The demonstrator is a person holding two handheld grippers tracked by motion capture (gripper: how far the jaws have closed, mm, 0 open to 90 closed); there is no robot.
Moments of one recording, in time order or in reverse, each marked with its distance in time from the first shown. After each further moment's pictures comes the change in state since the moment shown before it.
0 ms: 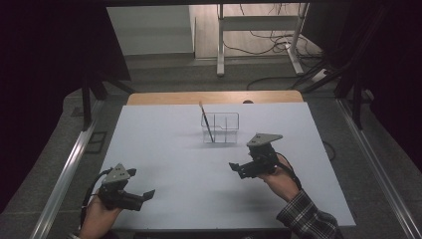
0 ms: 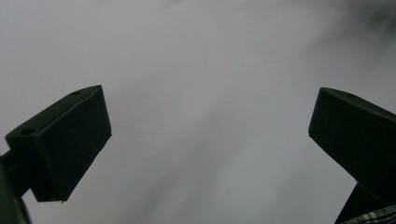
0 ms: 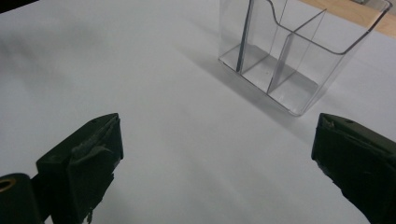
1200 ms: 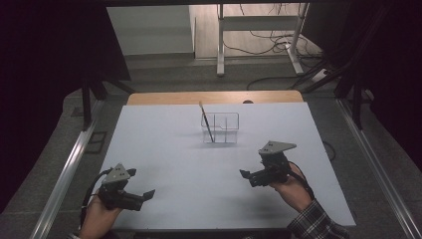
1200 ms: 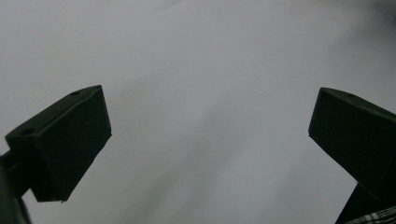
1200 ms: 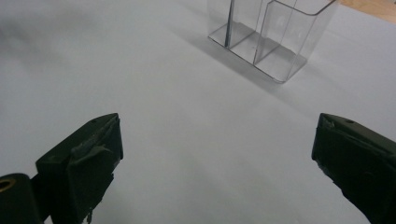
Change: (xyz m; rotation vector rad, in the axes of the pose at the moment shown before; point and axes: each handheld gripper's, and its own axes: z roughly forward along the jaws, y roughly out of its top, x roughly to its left) left arm 0.000 0.000 0.000 0.002 0.003 0.000; right arm -0.001 -0.025 -0.027 0.010 -0.036 0.018
